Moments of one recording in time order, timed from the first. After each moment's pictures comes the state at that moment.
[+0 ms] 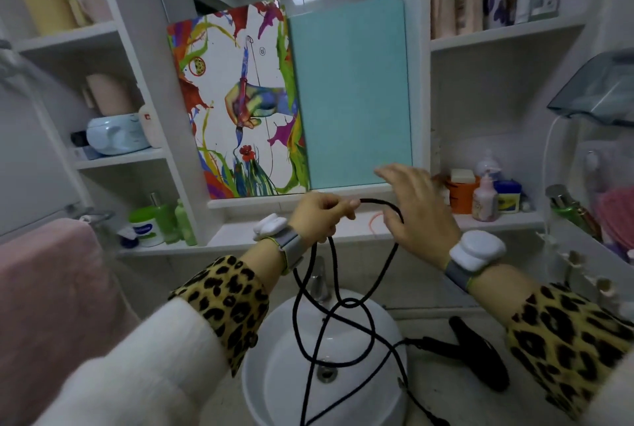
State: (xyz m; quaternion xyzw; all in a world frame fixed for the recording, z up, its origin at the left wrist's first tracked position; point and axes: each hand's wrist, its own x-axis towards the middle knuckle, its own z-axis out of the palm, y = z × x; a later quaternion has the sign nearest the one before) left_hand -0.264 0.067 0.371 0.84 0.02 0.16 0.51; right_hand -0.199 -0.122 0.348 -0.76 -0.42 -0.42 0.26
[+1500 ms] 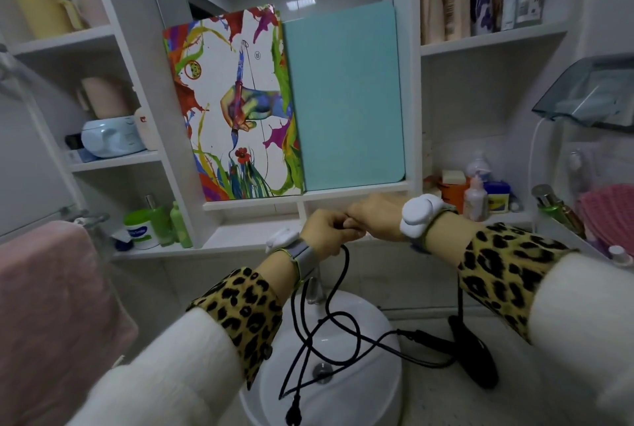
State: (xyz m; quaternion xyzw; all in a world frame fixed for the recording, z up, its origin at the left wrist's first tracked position) left_hand -0.251 0.057 0.340 0.88 0.03 0.15 0.44; right_hand -0.179 -0.088 0.375 -0.84 -0.52 -0.13 -0.03
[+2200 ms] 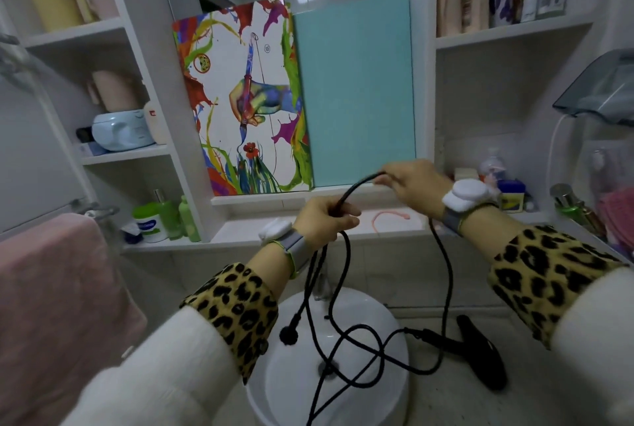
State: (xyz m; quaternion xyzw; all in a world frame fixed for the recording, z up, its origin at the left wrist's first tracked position) left_hand -0.258 0.075 0.353 0.85 0.05 0.17 0.49; right_hand -0.153 -0.114 0.389 -0.83 -0.44 -0.27 0.21
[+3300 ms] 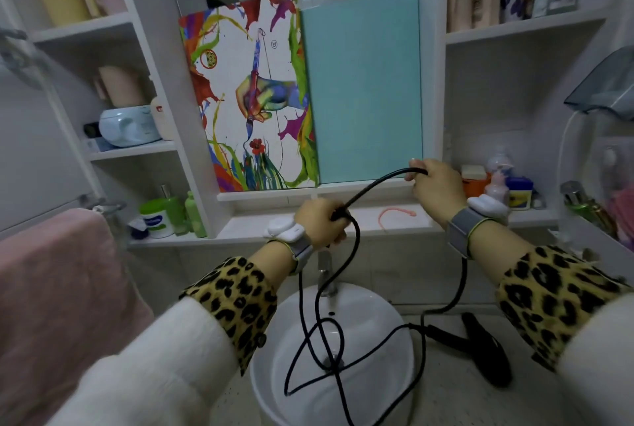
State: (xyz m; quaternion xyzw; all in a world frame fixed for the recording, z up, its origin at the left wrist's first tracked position) left_hand -0.264 0.100 0.351 0.96 0.01 0.19 0.23; right_hand -0.166 -0.106 0.372 -0.81 -0.19 -0.18 0.52
